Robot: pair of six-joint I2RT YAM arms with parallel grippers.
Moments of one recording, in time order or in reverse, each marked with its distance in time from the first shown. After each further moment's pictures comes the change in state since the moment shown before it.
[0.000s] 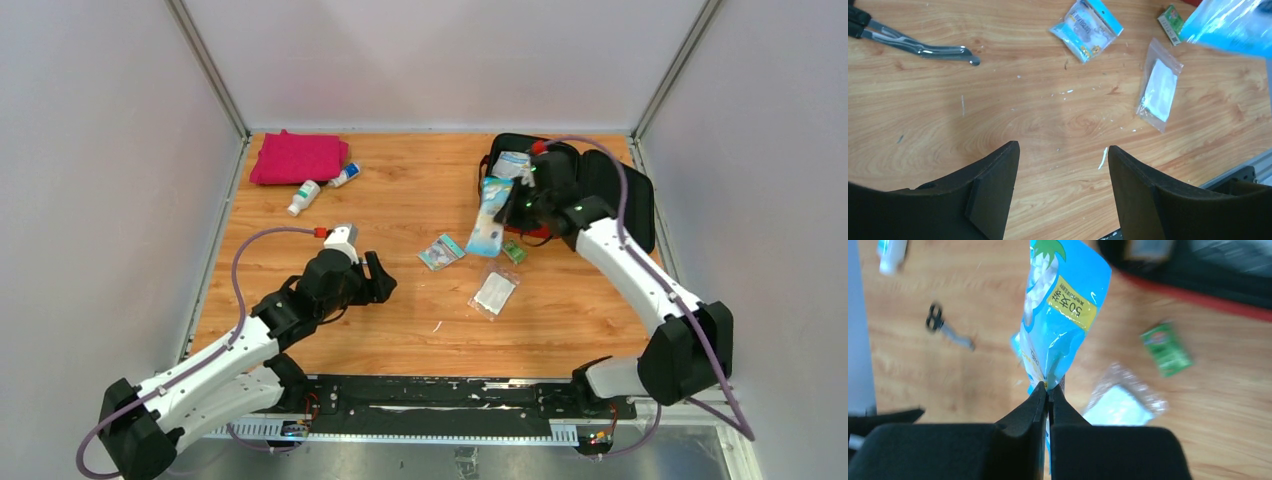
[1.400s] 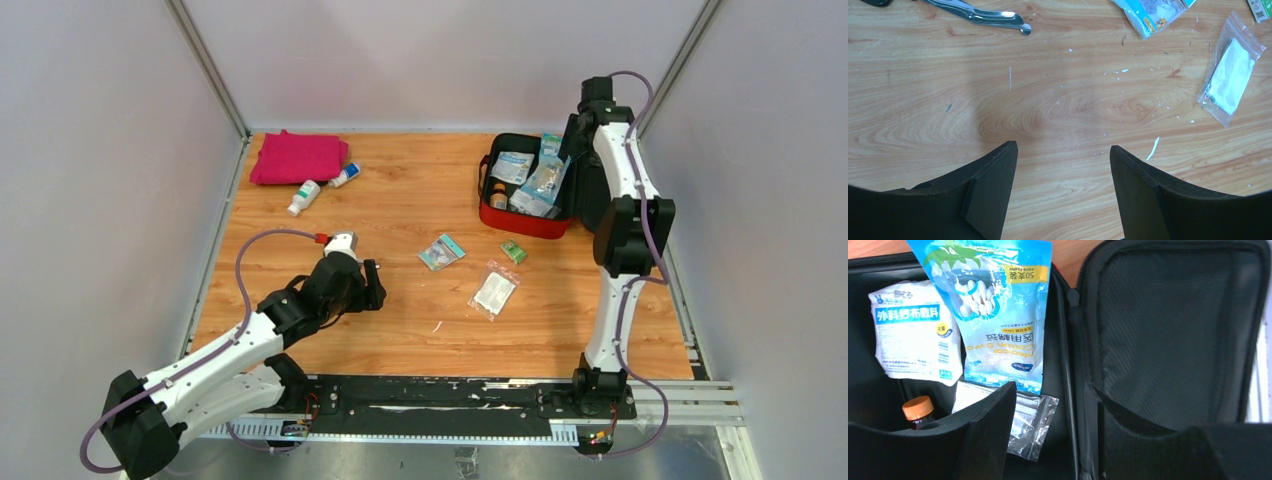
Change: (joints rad) left arm 0.000 0.040 0.000 -0.146 -0.084 0.019; right arm -0.498 0.880 1.050 -0.418 0.266 -0.300
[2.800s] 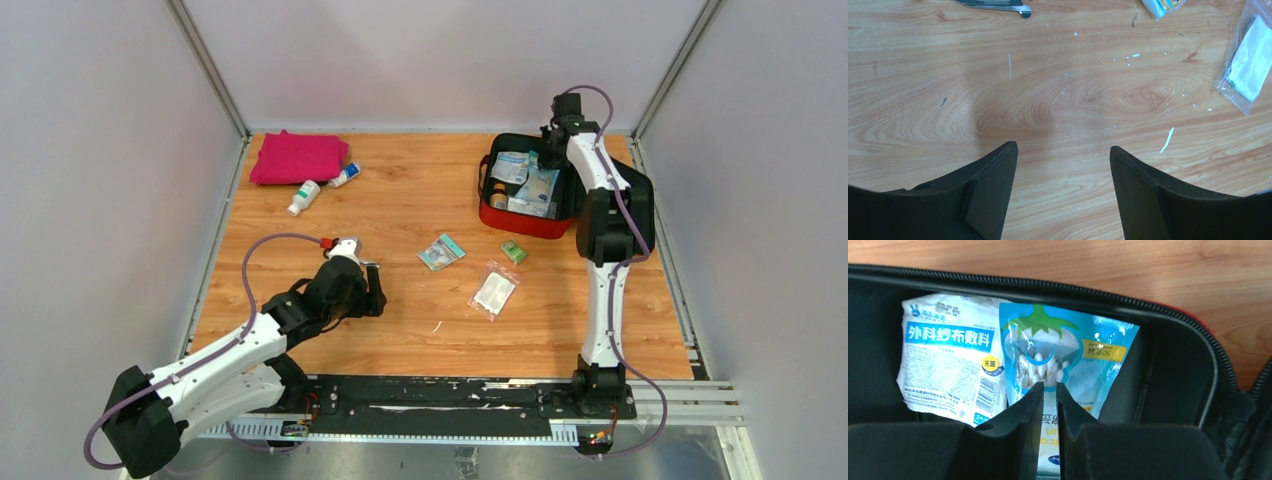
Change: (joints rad) left arm 0.000 0.019 -0.047 0.031 0.029 0.030; right arm 0.057 0.163 0.026 0.201 -0.137 -0.082
